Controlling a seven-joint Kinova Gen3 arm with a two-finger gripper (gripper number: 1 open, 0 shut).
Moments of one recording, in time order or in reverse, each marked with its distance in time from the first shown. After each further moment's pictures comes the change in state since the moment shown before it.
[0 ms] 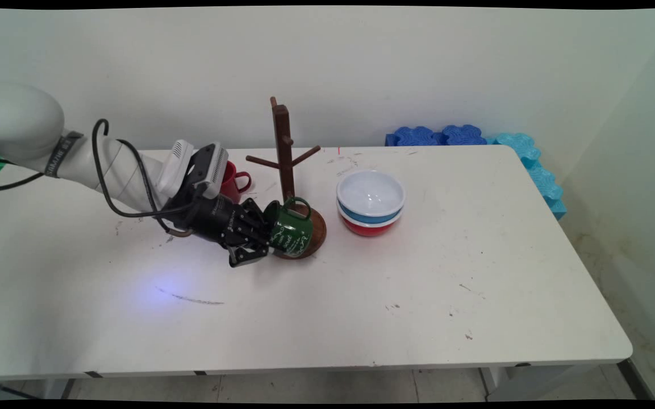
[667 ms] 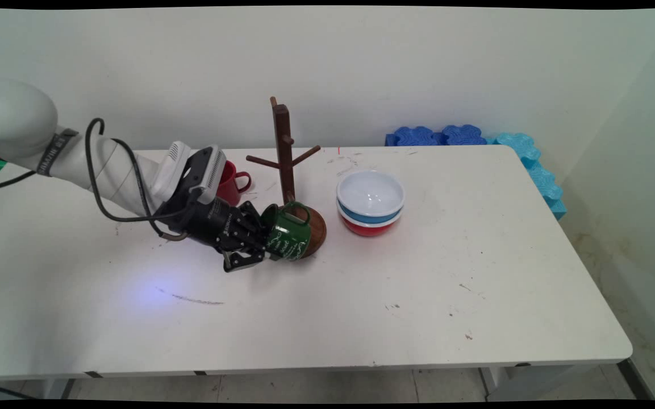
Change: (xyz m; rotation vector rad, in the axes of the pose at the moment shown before) arm 0.004 0.009 -0.007 -0.015 -0.019 0.033
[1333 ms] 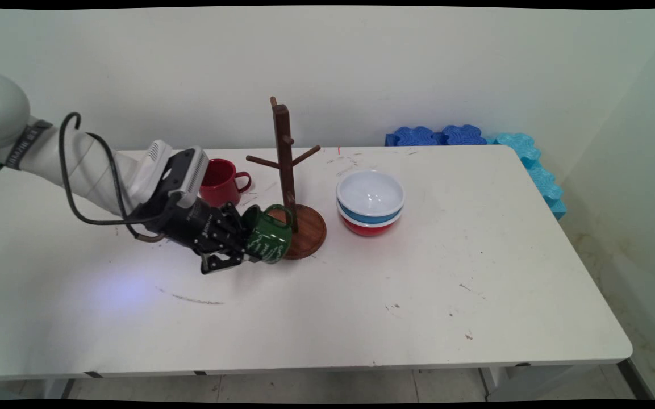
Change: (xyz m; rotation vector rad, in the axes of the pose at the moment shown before) arm -0.003 0.010 -0.025 0.011 -0.075 0.031
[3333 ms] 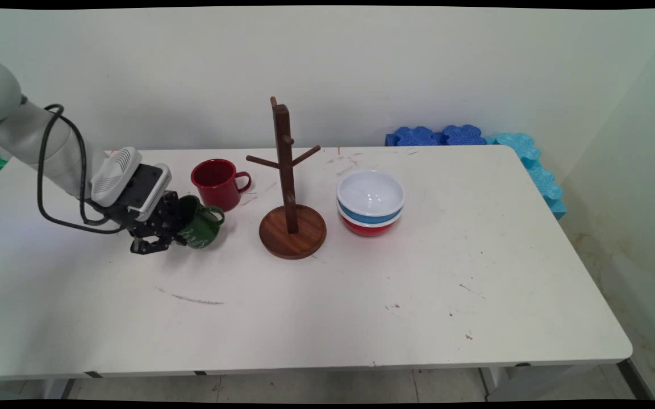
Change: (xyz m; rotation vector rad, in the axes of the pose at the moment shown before) arm -0.053 -0.036 -0.035 0.032 -0.438 0.278
